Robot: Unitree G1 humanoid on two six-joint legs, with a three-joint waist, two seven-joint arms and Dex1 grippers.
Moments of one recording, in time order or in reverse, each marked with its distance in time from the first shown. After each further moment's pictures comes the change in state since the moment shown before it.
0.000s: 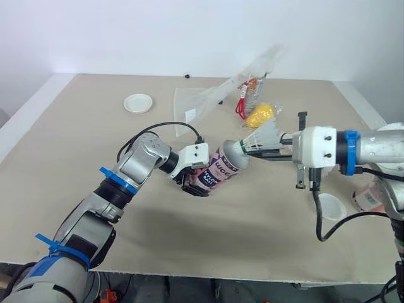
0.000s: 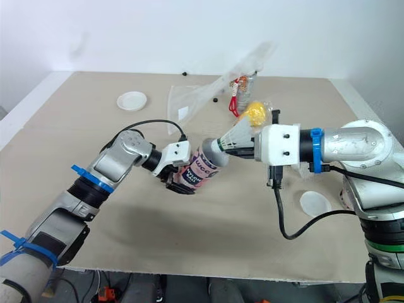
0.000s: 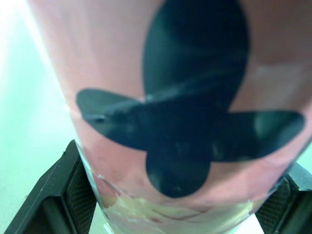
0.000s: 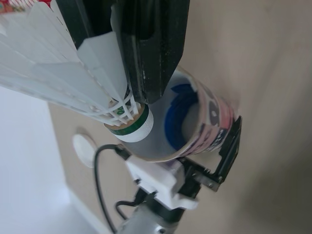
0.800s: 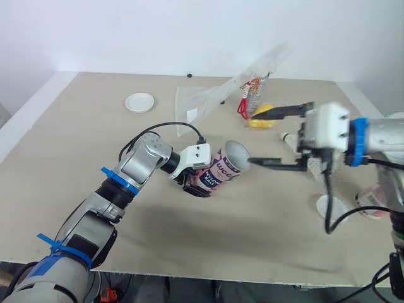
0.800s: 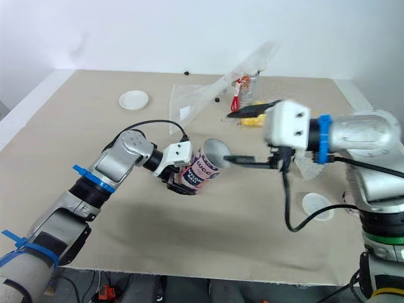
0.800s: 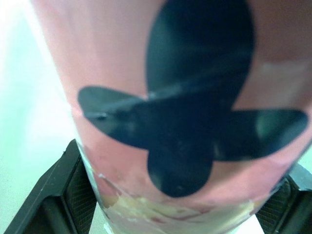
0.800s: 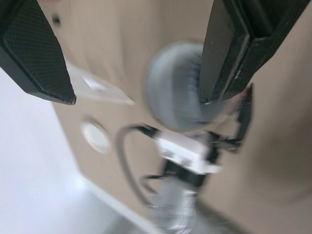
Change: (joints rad) left arm 0.000 -0.002 0.000 0.004 0.006 -0.014 0.003; right arm 0.058 0.015 -0.217 -0.014 0.232 0.278 -0.075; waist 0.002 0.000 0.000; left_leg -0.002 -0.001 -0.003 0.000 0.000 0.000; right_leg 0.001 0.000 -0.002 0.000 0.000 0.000
